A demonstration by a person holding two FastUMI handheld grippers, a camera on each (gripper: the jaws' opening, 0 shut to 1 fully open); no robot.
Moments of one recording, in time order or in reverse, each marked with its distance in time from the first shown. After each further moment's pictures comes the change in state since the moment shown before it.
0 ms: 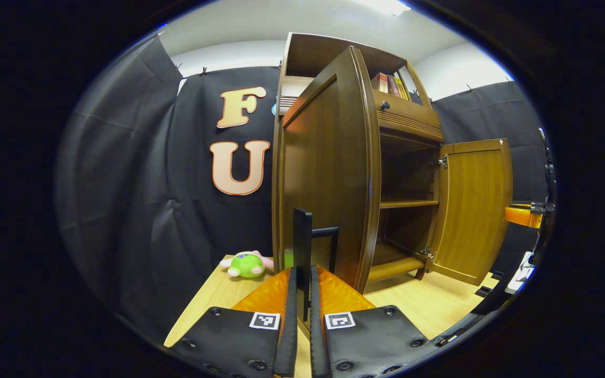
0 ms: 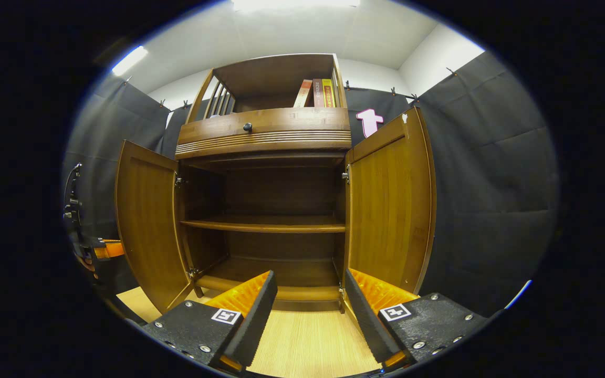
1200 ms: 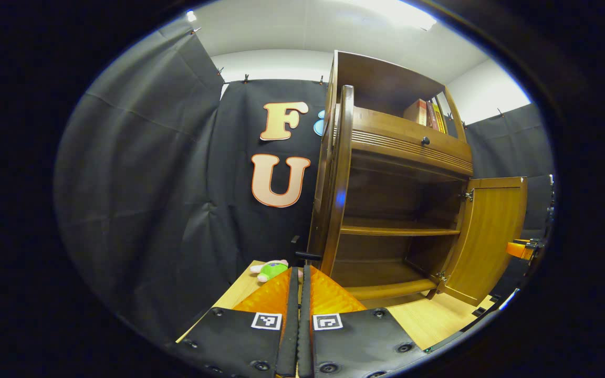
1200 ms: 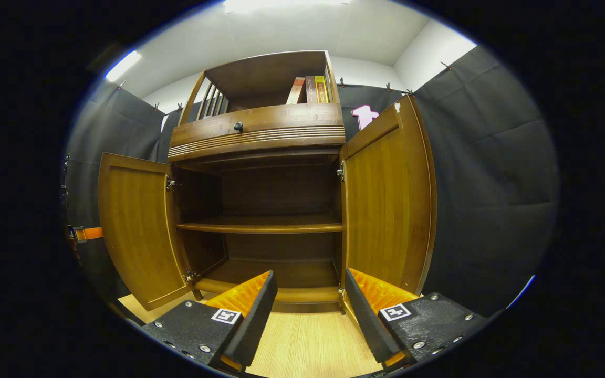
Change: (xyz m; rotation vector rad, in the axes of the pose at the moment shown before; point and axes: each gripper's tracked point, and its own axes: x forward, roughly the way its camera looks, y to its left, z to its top) left arm -0.054 0.067 0.048 -0.083 -0.072 0.157; right arm 0.015 -0.016 -0.003 0.032 0.005 -0.001
